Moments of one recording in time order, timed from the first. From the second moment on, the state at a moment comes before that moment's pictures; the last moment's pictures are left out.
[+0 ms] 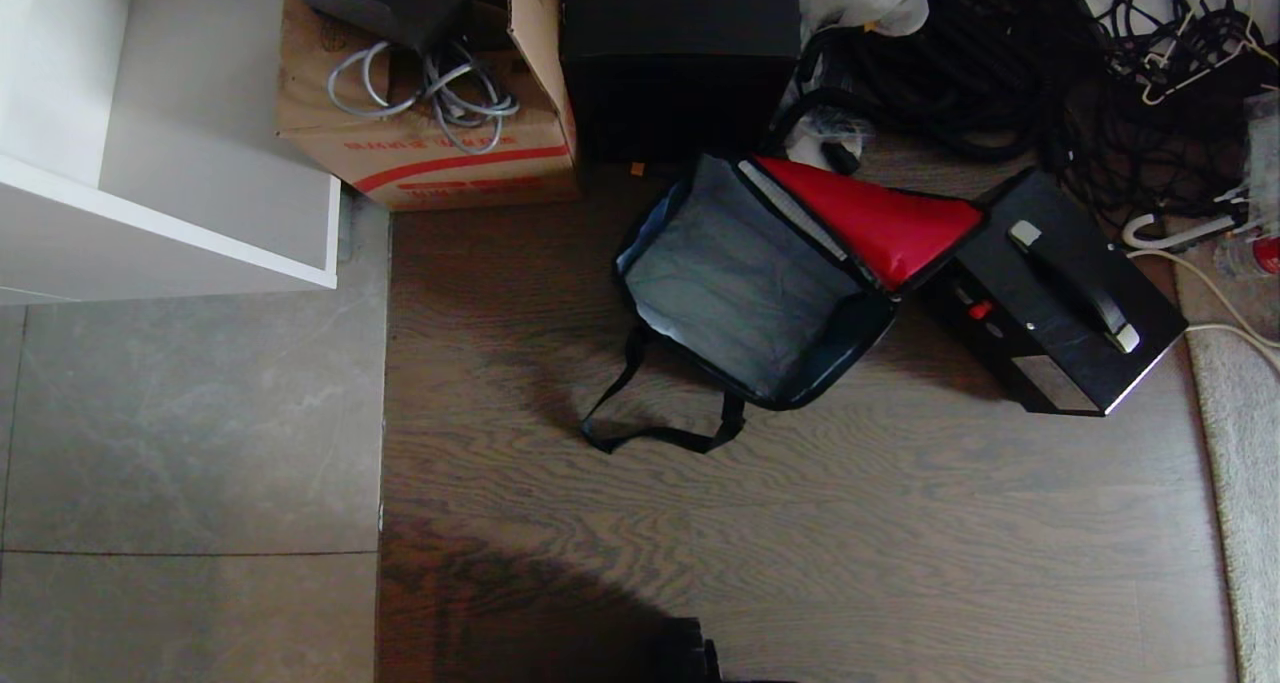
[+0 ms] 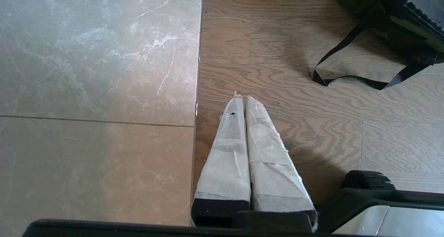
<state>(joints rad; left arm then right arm) 0.00 0.00 0.00 -0.03 0.01 -0.04 0.00 0.00 0.00 -0.01 -0.01 0.04</state>
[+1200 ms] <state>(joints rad) 0.00 0.00 0.00 -0.03 0.01 -0.04 0.00 0.00 0.00 -0.01 -0.01 0.04</state>
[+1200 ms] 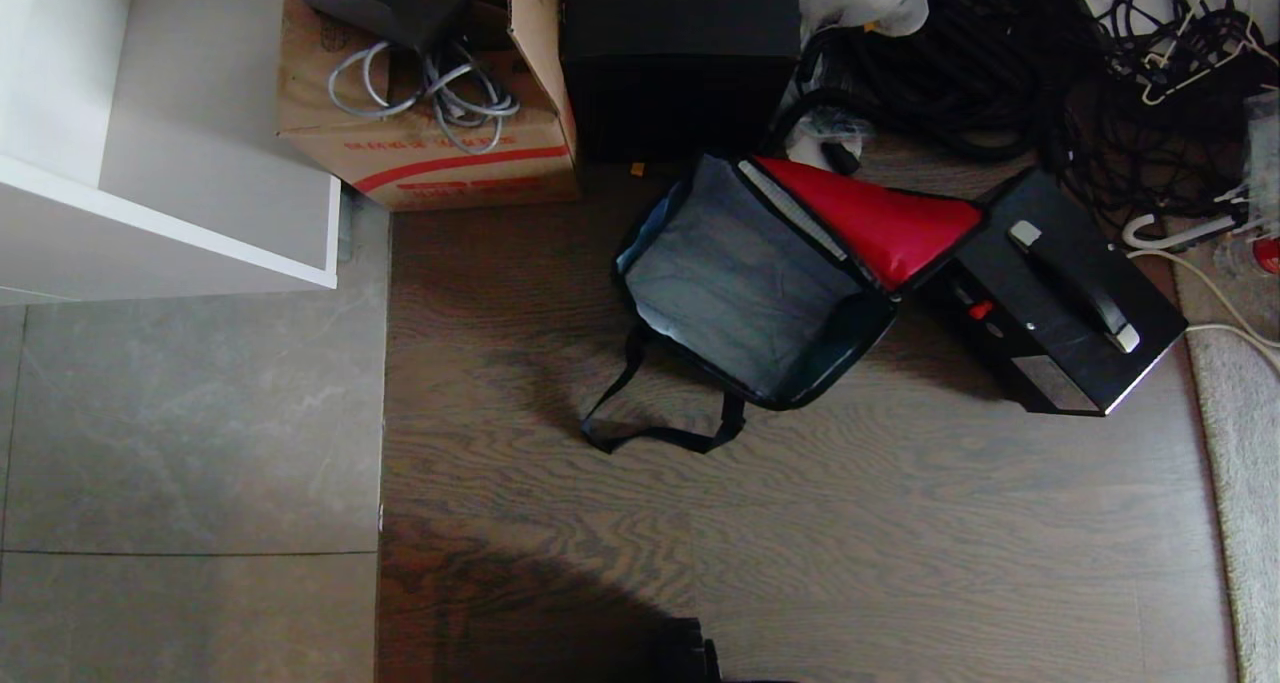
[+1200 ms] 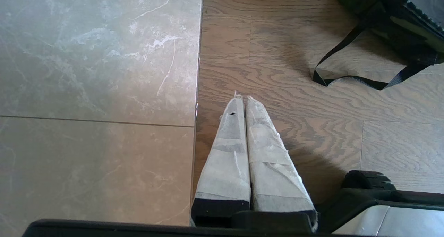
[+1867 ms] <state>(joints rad) 0.00 0.00 0.00 -0.03 0.01 -0.04 0.00 0.00 0.00 -0.01 -0.01 0.03</state>
